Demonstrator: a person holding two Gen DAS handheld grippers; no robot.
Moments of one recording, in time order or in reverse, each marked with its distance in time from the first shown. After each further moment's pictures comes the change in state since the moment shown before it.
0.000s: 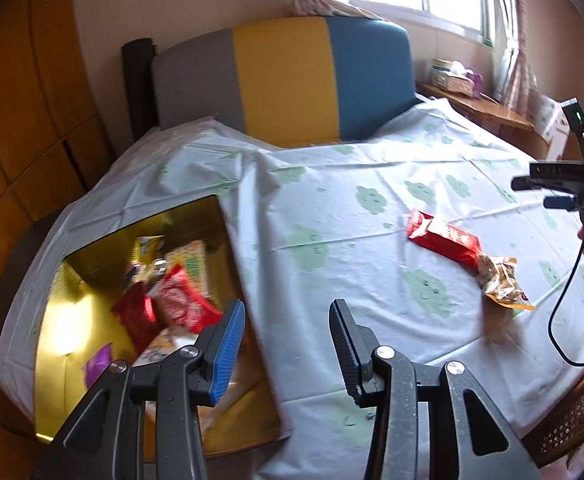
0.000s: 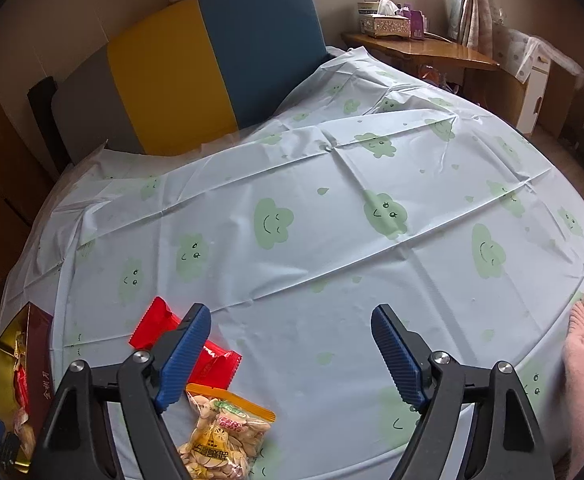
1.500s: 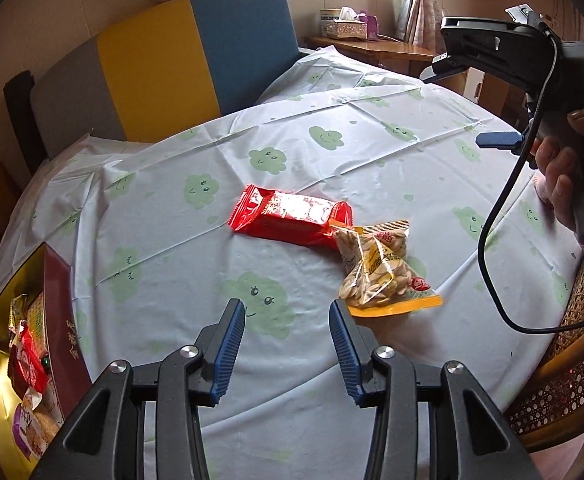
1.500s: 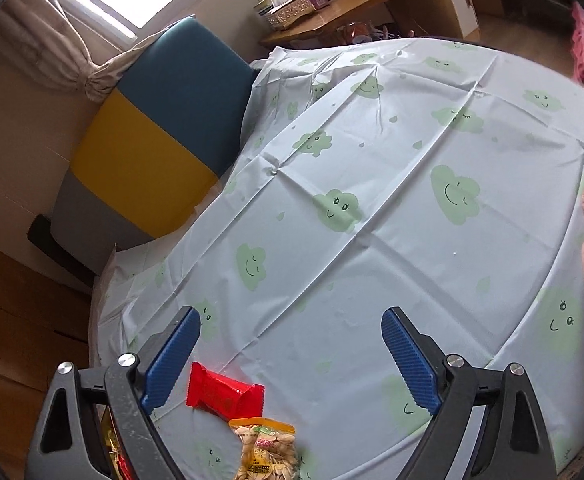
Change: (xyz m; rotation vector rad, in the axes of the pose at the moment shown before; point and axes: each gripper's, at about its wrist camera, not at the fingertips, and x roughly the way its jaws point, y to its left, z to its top) left arm 0.037 -0.142 0.014 0.257 0.105 -0.227; right arm -0.015 -0.083 0.004 0.481 -0.043 0.167
